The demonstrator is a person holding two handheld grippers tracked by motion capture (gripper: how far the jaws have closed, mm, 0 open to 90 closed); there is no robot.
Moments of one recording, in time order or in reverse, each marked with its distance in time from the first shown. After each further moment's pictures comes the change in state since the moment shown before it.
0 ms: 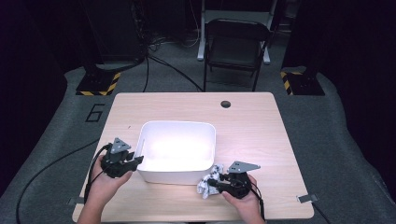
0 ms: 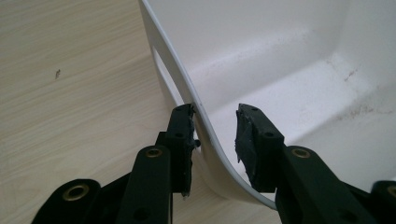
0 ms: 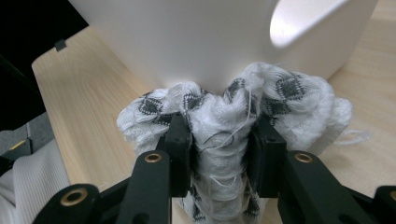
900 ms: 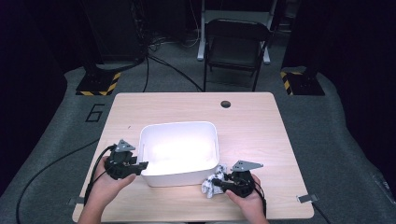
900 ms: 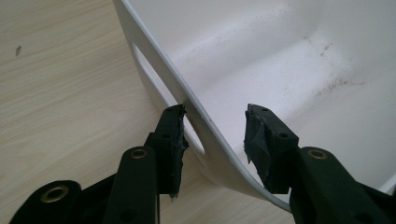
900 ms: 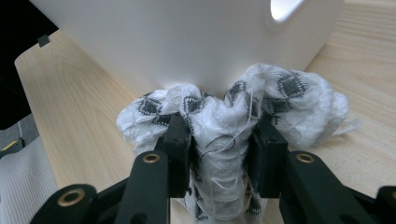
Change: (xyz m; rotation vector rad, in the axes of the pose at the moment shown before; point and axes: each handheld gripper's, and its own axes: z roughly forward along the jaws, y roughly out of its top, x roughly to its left) left arm -0.009 0.004 0.001 0.066 -0.092 -0.075; right arm -0.012 -0.003 -0.007 0.026 -0.035 0.033
